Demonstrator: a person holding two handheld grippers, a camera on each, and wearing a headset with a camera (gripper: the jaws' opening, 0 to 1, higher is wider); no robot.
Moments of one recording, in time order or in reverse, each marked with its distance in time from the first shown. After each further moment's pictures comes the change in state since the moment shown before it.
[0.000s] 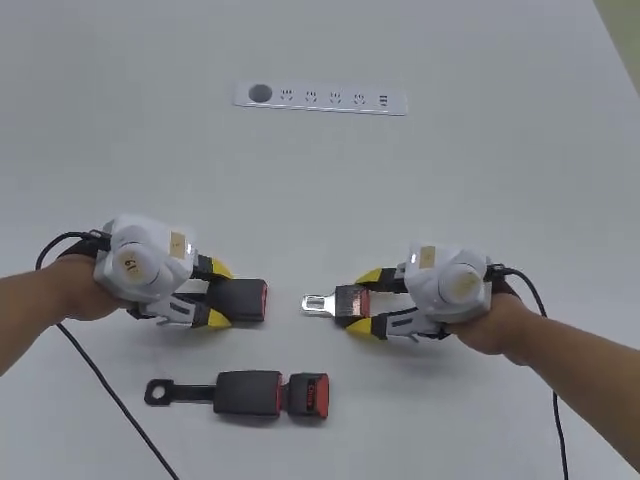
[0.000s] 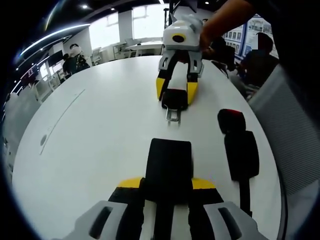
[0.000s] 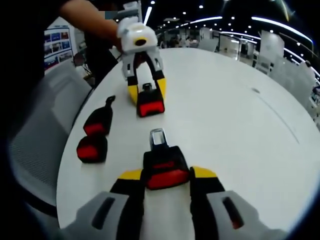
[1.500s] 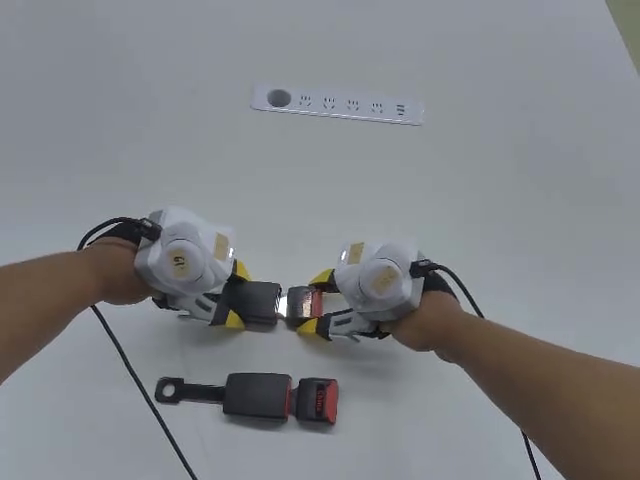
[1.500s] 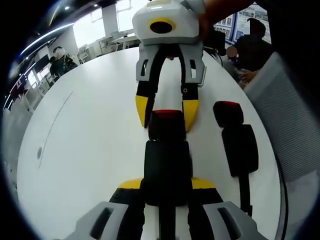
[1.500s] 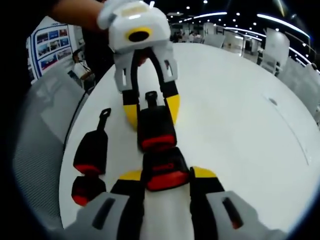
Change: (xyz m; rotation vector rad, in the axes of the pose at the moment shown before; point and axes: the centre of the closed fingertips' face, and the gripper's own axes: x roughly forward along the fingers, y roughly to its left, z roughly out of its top) left arm 0.006 -0.002 -0.003 0.093 0.115 -0.046; right arm 0.051 0.022 0.048 0.010 0.043 0.026
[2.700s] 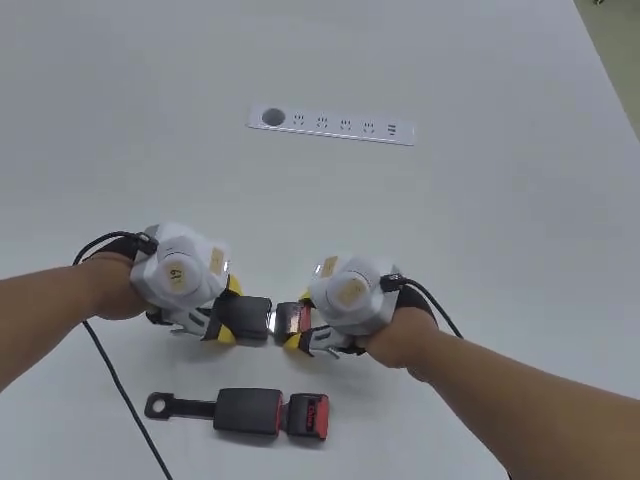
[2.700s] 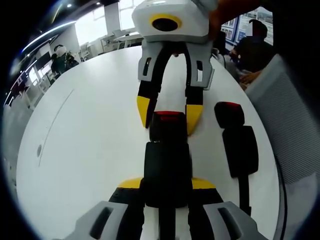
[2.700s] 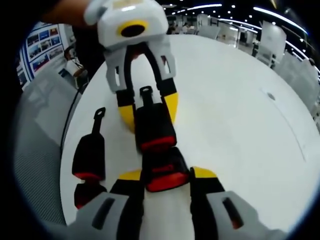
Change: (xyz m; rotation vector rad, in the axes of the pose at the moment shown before) left arm 0.000 0.001 0.000 -0.018 0.008 0.000; right arm 0.003 0.000 0.002 0.008 0.084 -0.049
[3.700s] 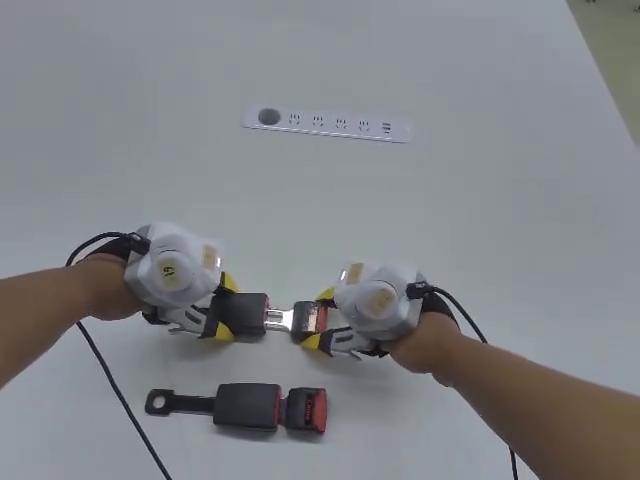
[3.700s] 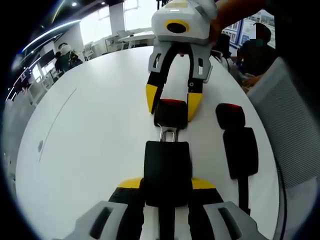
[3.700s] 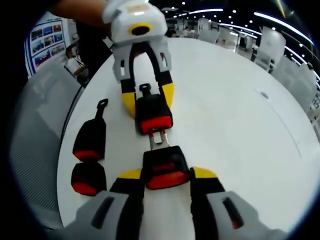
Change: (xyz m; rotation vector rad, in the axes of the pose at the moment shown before) left arm -0.004 -0.004 0.004 -0.028 -0.021 0.018; right arm -0.020 -0.007 -0.025 -0.019 -0.021 -0.021
